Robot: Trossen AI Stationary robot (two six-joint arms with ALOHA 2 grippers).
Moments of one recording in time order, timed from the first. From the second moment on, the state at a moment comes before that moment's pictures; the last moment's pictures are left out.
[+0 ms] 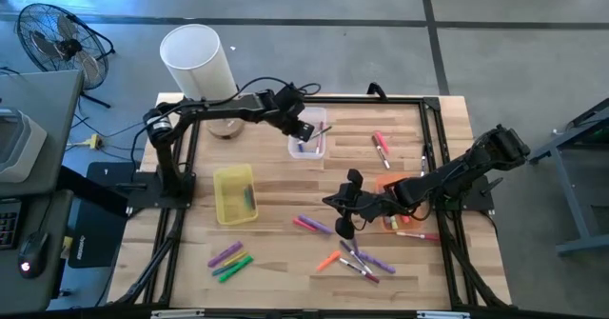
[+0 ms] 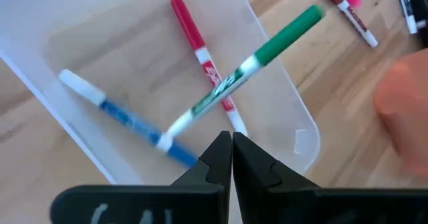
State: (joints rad) left arm 0.48 1.83 1.33 -0.41 0.21 -0.56; right arm 0.36 1.49 0.80 0.15 0.49 0.43
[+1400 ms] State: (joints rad) left arm -0.06 1.52 0.89 -0.88 0.13 -0.31; right arm 0.36 1.49 0.80 0.13 0.51 0.45
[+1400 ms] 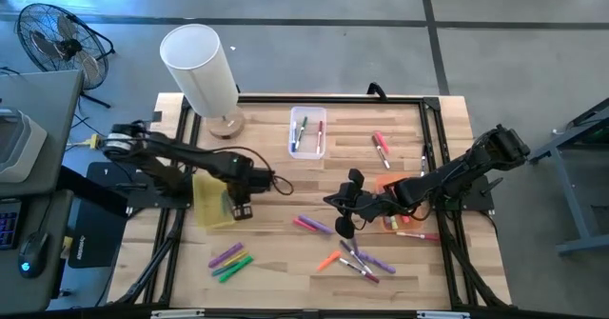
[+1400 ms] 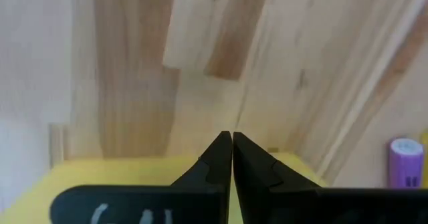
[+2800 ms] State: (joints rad) left arm -0.62 1.28 0.89 -0.55 -0.50 -0.42; right arm 0.42 1.53 1.08 -0.43 0.49 0.71
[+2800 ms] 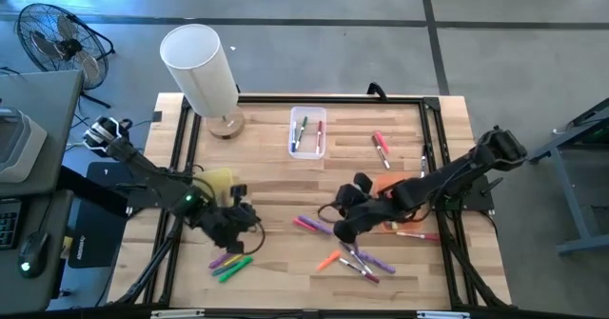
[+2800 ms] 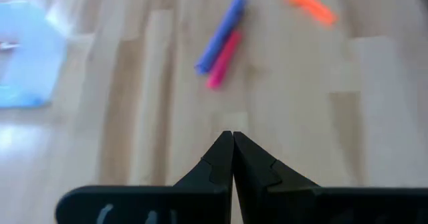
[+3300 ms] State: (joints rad) left arm -0.23 1.16 0.50 0.01 -0.08 -0.18; right arm 0.55 1.98 1.72 -1.24 0.13 1.06
